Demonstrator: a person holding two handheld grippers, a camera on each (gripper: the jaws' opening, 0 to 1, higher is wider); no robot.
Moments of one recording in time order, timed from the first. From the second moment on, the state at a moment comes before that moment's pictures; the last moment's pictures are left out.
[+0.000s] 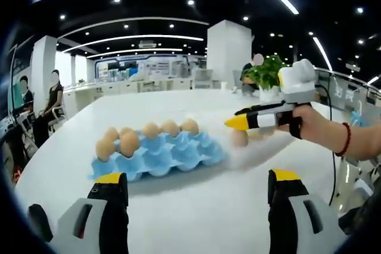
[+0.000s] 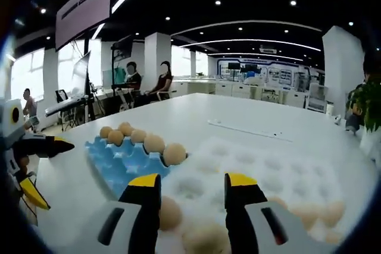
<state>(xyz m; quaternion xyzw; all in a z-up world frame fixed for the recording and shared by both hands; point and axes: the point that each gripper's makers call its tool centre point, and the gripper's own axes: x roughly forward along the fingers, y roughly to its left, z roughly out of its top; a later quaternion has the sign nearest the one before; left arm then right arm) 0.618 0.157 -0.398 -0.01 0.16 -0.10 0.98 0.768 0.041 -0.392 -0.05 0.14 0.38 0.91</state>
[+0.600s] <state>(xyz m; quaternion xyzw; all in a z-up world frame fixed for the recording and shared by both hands) 0.620 0.157 -0.402 -0.01 0.17 -0.10 0.98 0.769 0.000 -0.391 -0.05 0.14 0.37 0.92</state>
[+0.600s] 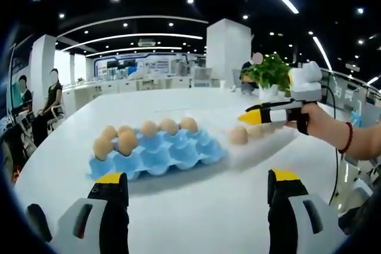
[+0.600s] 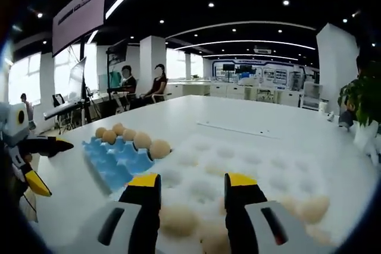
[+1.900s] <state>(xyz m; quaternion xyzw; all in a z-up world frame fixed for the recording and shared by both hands) 0.626 0.145 -0.394 -0.02 0.14 -0.13 0.98 0.795 -0.040 -0.413 -0.06 0.18 0.26 0.95</state>
